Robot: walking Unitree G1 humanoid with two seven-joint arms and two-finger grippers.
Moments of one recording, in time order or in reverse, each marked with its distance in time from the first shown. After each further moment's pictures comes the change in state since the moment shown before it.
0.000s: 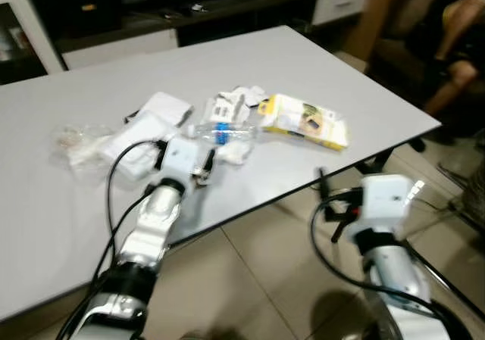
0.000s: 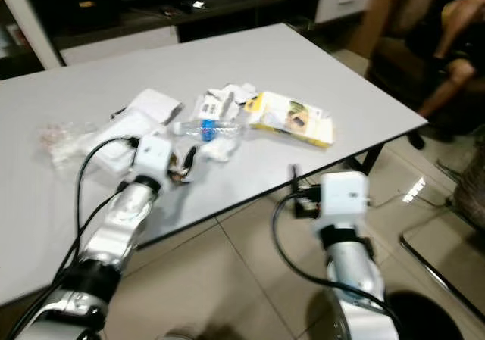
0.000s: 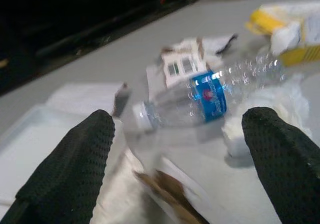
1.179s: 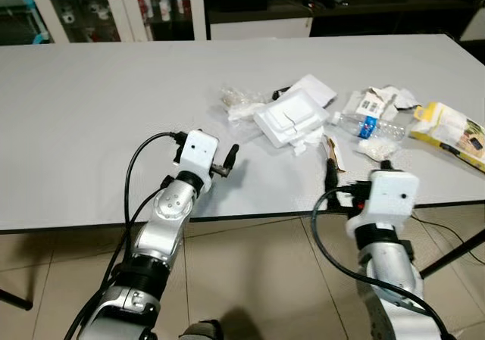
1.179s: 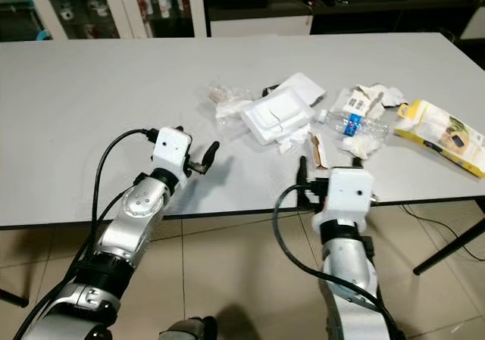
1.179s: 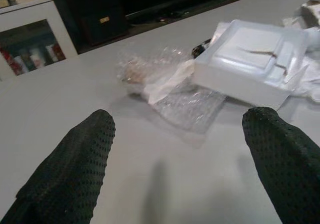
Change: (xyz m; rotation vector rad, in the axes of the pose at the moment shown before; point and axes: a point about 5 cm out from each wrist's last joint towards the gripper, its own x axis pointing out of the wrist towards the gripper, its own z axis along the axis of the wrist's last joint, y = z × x) left arm 0.007 -0.022 0.013 -0.060 -0.044 -0.112; right arm 0.002 -0.001 0.002 0.032 -0.020 -0.101
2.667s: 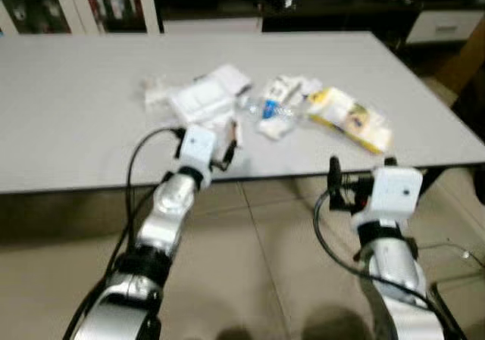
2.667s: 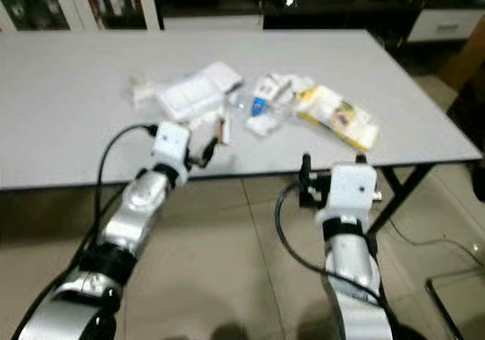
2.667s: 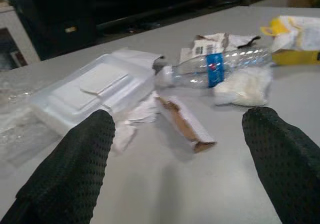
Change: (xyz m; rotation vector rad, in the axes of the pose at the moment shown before) left arm 0.009 0.004 -0.001 -0.029 0.014 0.028; right arm 0.005 -0.001 0.007 -0.032 -0.020 -0.003
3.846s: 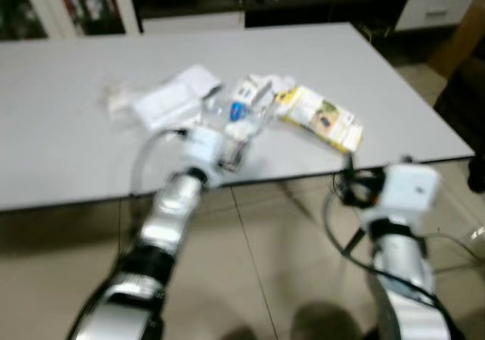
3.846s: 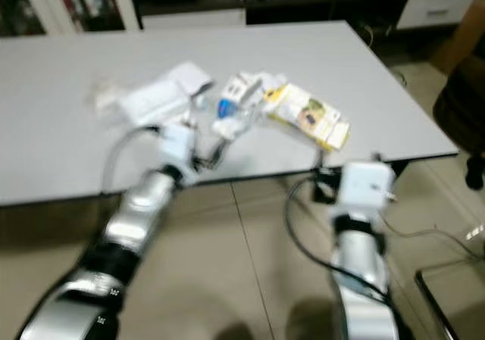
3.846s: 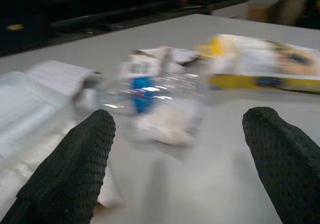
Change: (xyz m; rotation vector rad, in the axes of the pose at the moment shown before) left arm 0.000 -0.001 0.001 -0.089 -0.022 -0.065; right arm 0.002 -0.007 0.003 -0.004 -0.012 -0.066
